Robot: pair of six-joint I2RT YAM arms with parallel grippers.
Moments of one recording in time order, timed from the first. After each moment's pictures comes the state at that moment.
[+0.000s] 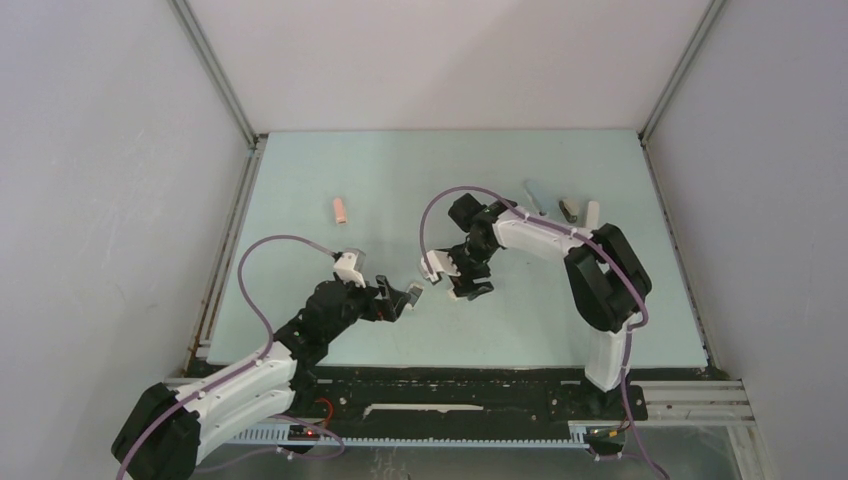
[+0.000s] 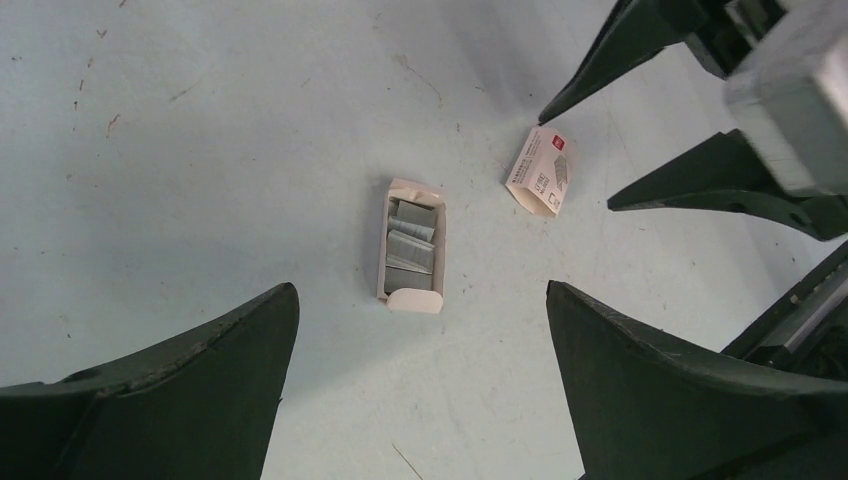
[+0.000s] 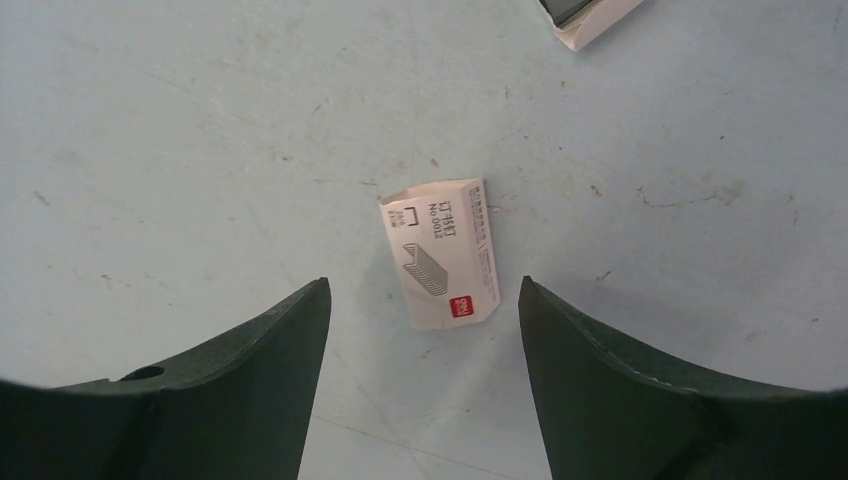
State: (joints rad) left arm -0.64 0.78 0.16 0.25 -0.02 -0.53; right arm 0.68 1.88 1.34 -0.88 -0.50 -1.31
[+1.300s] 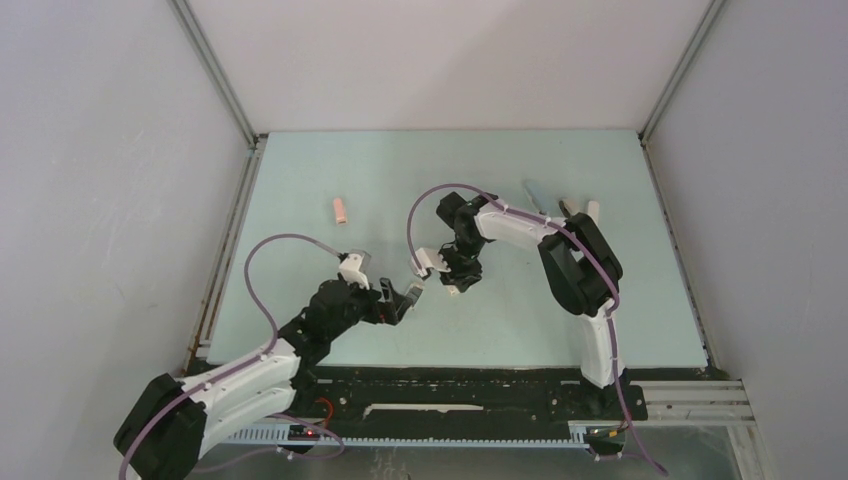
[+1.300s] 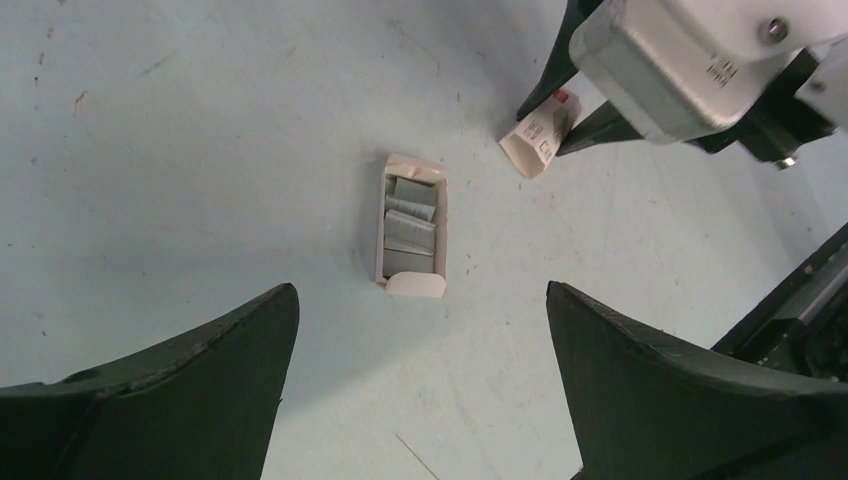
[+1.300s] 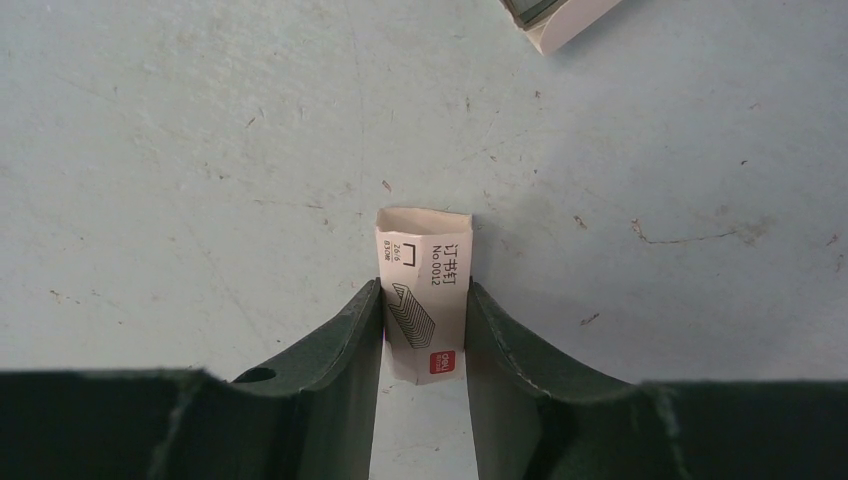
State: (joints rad) left arm -0.64 0.82 0.16 0.27 0.01 -0.51; right arm 0.68 2.07 1.52 -0.97 -0.46 -1.30
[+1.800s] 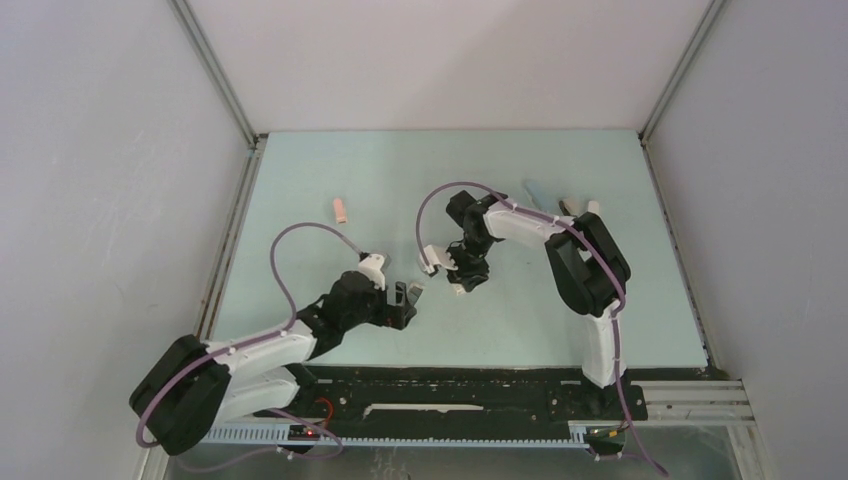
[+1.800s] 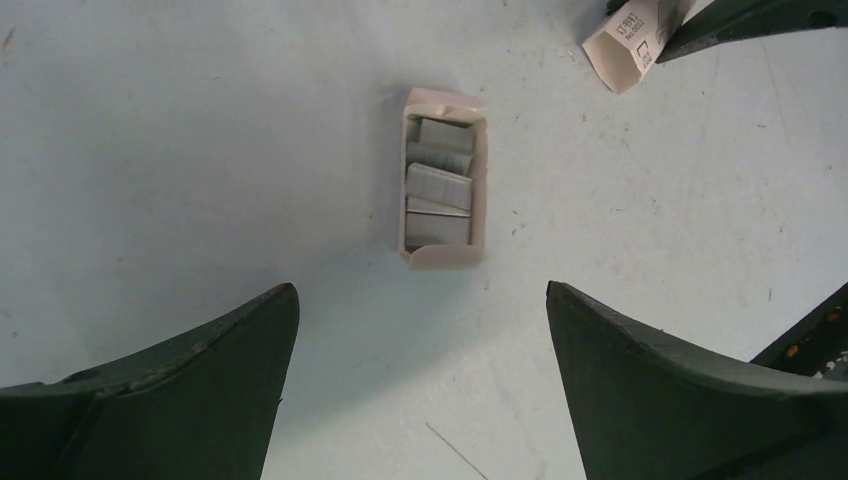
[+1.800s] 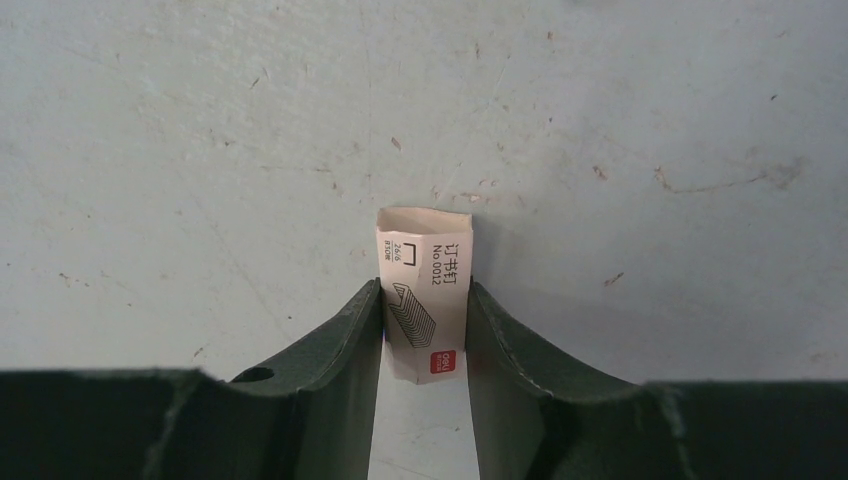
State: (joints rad) left arm -0.68 1.05 0.25 0.19 0.02 -0.43; right arm 0.64 2.05 1.47 -0.95 -0.48 -1.30
